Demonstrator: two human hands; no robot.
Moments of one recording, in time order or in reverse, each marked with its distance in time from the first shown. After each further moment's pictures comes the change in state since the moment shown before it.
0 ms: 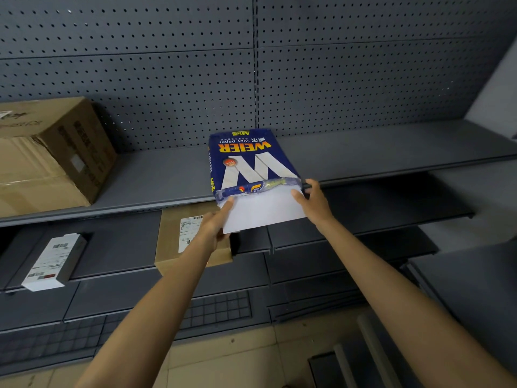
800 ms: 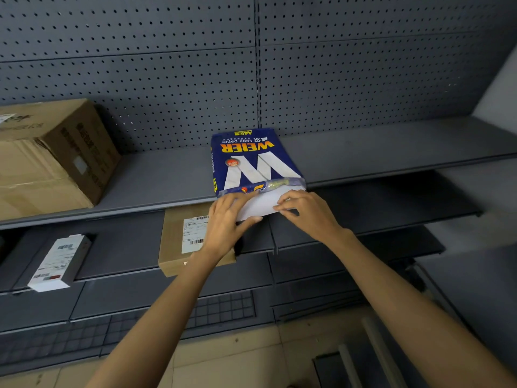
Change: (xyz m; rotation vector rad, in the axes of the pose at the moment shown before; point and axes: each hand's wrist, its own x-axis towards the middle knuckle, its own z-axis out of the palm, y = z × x) left_hand 0.003 -0.015 -0.006 1.055 0.081 1.169; right_hand -0.023 -0.003 0.000 -0.609 -0.049 -0.816
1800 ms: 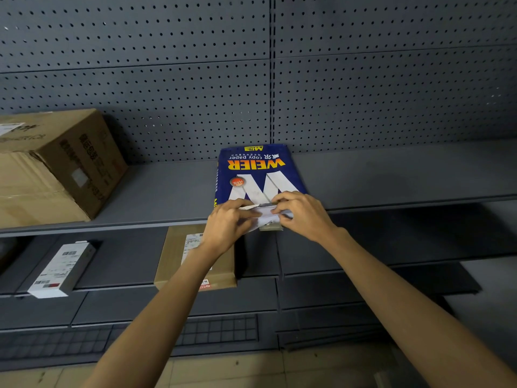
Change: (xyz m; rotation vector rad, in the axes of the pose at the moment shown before) left_hand 0.067 -0.018 0.007 0.136 0.001 0.053; right_hand 0.077 0.044 0.019 0.000 -0.116 -0.073
